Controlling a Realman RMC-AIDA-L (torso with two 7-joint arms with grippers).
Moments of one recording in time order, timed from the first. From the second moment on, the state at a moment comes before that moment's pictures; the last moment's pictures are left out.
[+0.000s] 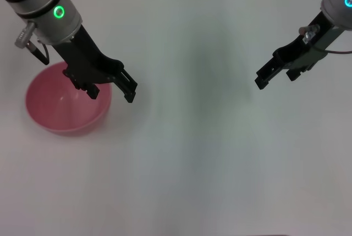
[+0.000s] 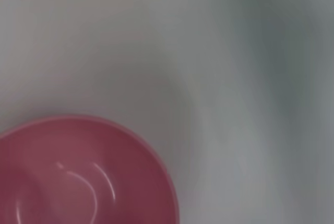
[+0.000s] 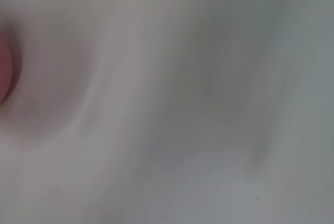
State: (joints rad) left arm -1.07 -2.05 0.98 0.80 -0.31 -1.68 0.22; right arm 1.07 1.96 -0.95 -0.60 0.37 1.58 -0.42
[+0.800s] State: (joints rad) left arm -1.07 -2.05 0.98 0.80 -0.32 -1.67 0.22; right arm 1.07 1.96 -0.95 -0.60 0.37 1.58 -0.42
